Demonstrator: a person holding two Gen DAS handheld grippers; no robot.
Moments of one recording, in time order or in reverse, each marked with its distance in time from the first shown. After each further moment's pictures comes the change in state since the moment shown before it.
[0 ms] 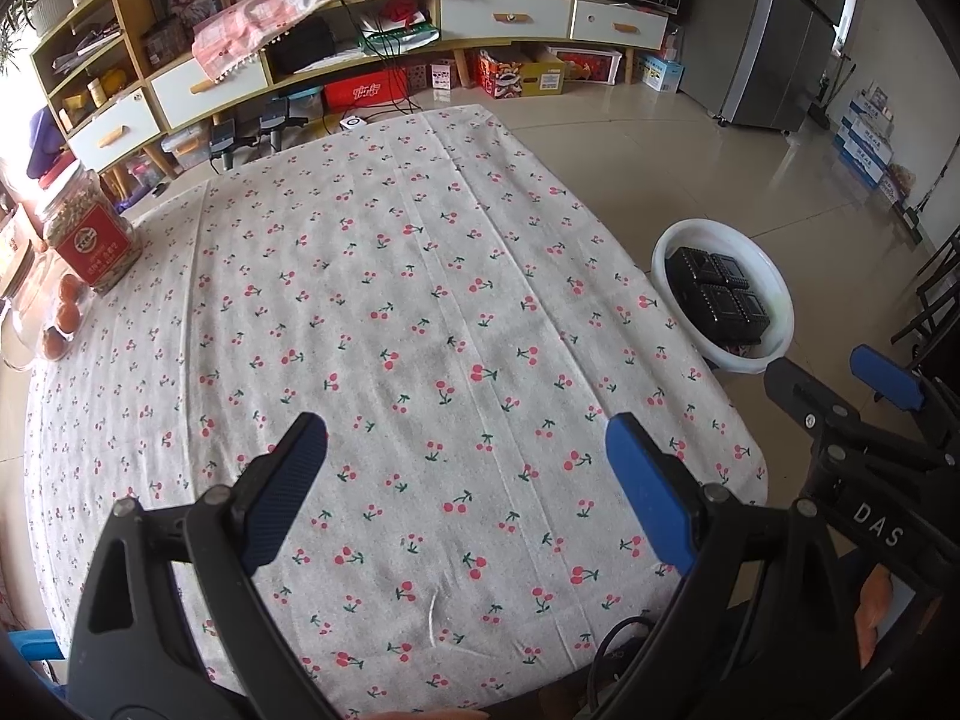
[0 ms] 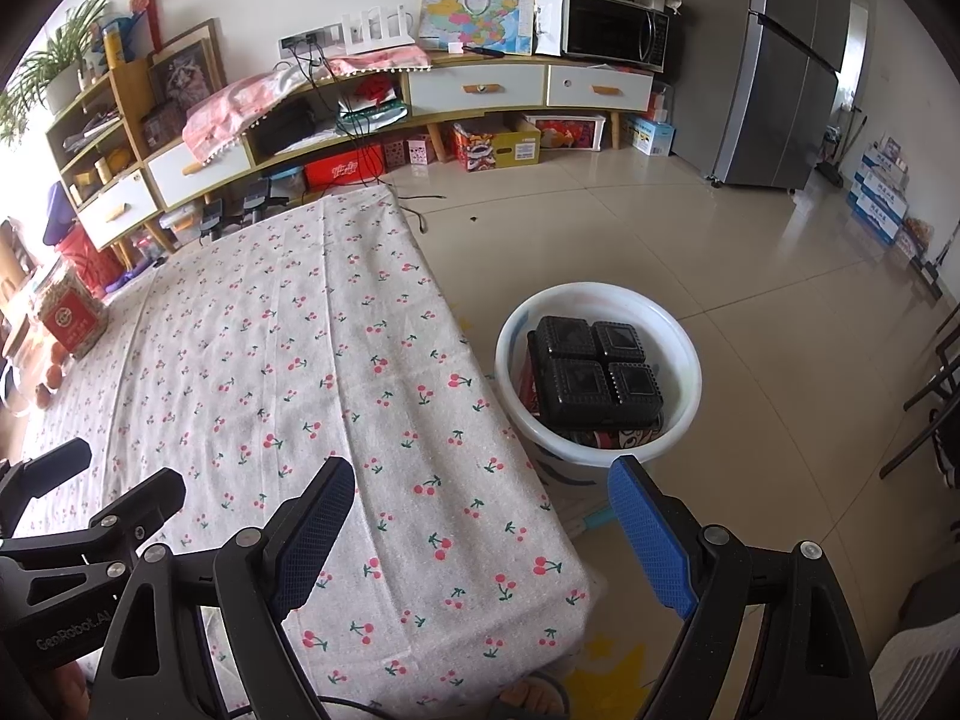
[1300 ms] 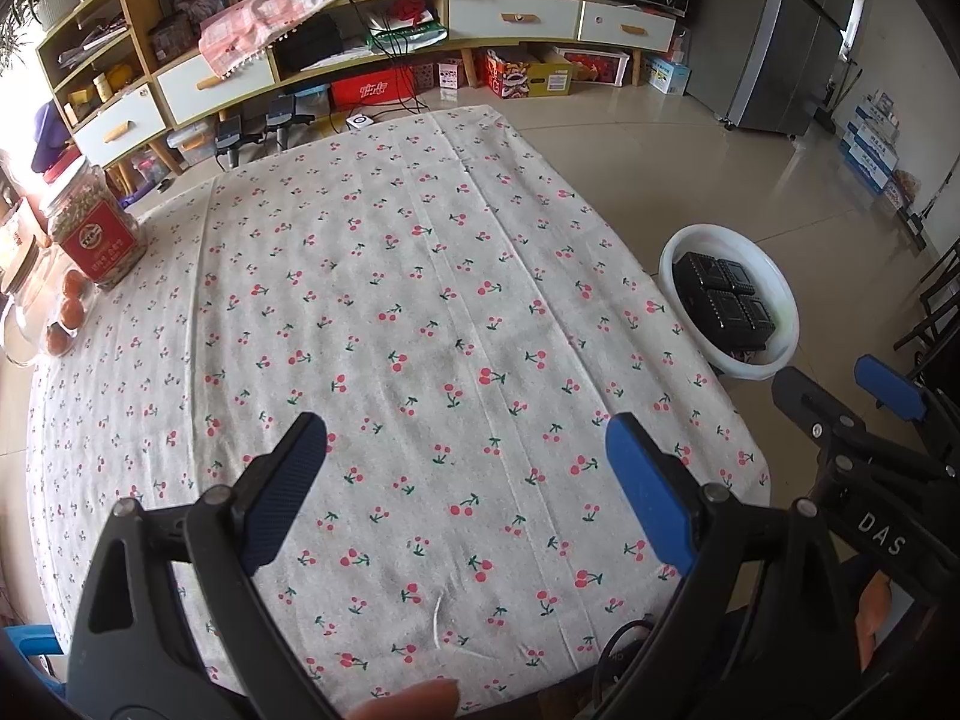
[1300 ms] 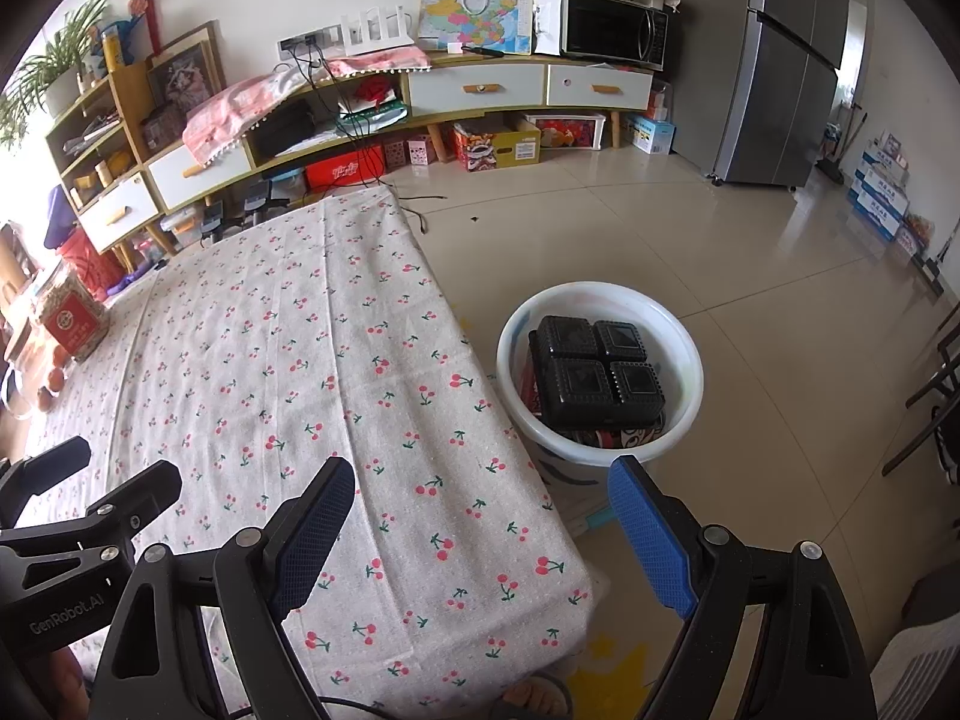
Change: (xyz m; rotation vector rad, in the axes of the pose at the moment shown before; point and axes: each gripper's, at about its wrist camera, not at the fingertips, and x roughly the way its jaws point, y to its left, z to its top) left arm 0.000 0.002 0.002 -0.013 0.001 0.012; right arm -0.001 0.000 -0.001 0.004 -0.004 0.002
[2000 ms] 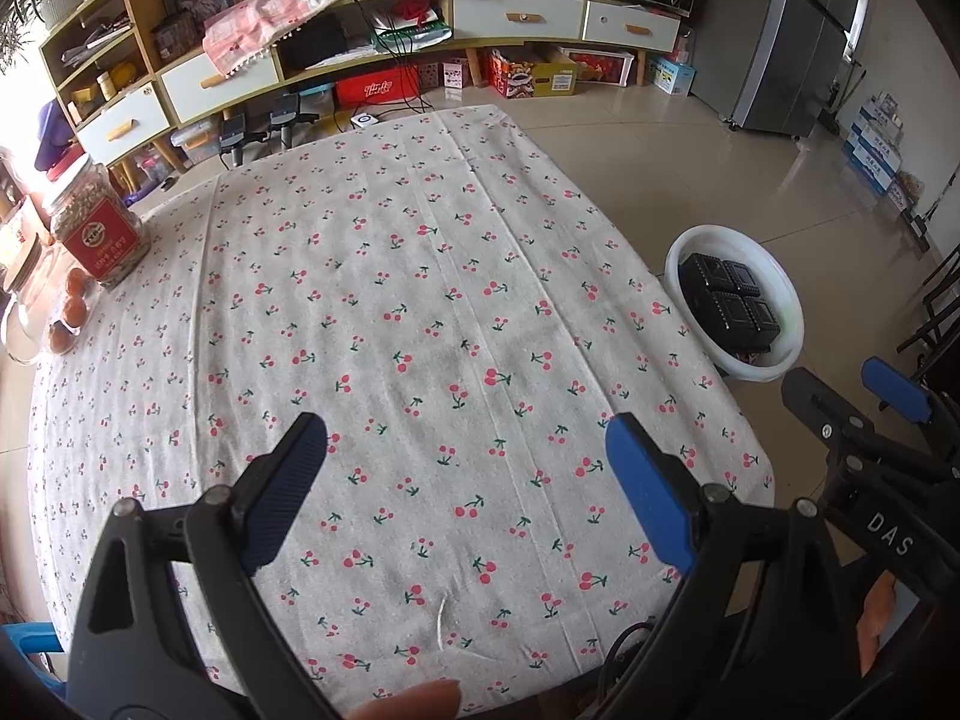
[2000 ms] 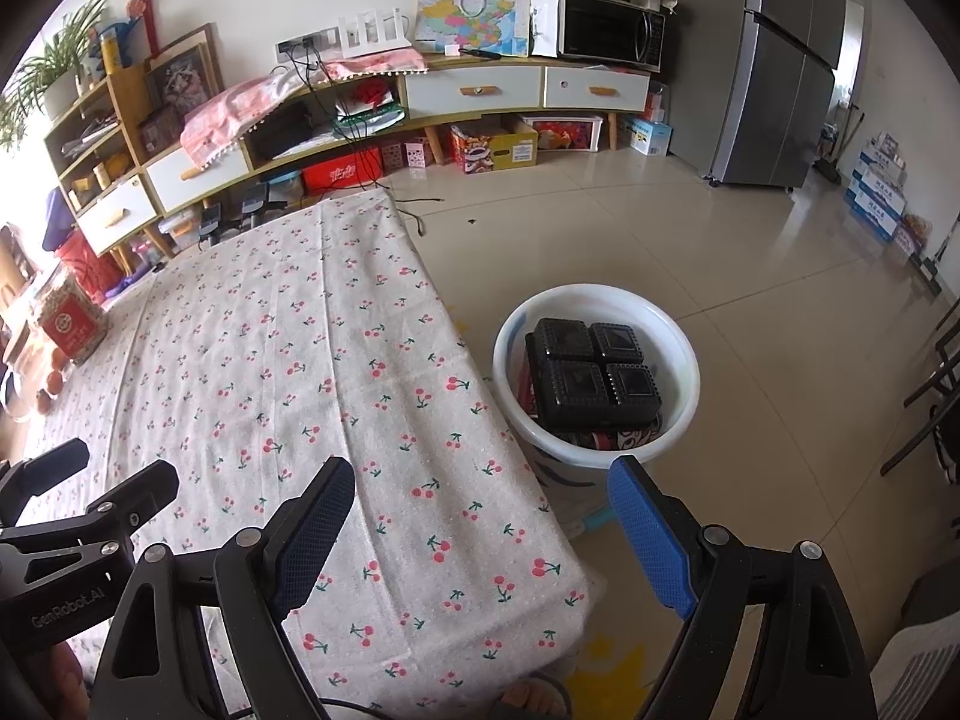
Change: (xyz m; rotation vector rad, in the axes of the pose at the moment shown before) left arm 0.001 0.002 -0.001 -0.005 0.001 0.007; right arm 0.001 -0.001 0.000 0.003 -0.003 -0.005
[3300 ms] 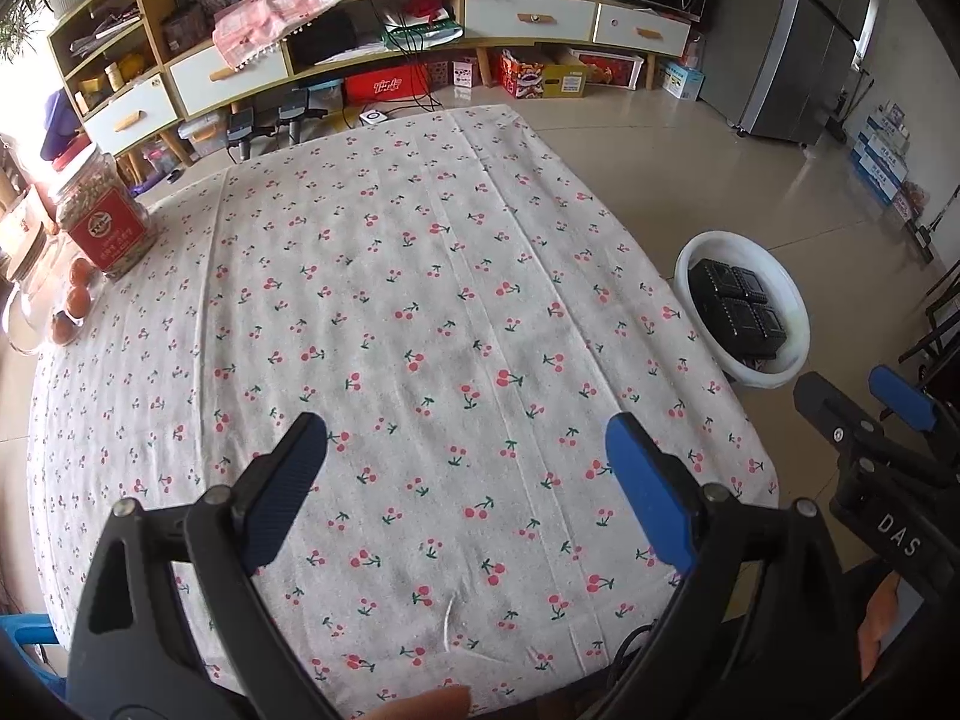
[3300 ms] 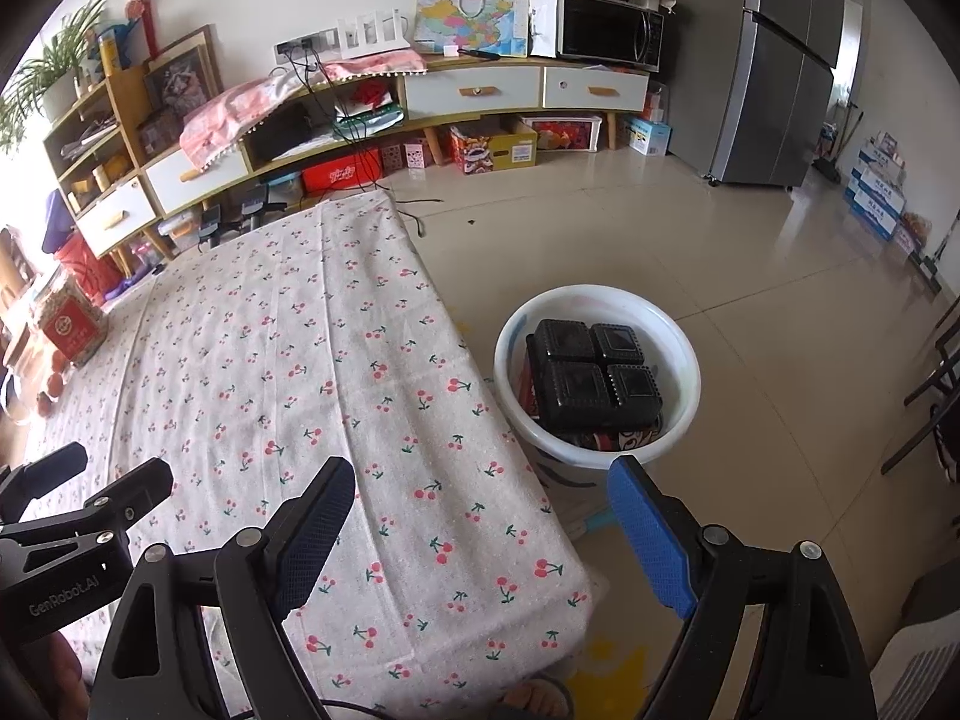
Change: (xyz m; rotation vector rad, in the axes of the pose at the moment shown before) left arm 0.002 0.005 -0.001 -0.023 -0.001 0.005; right arm 0.000 0.004 -0.001 0.006 -0.003 -0.004
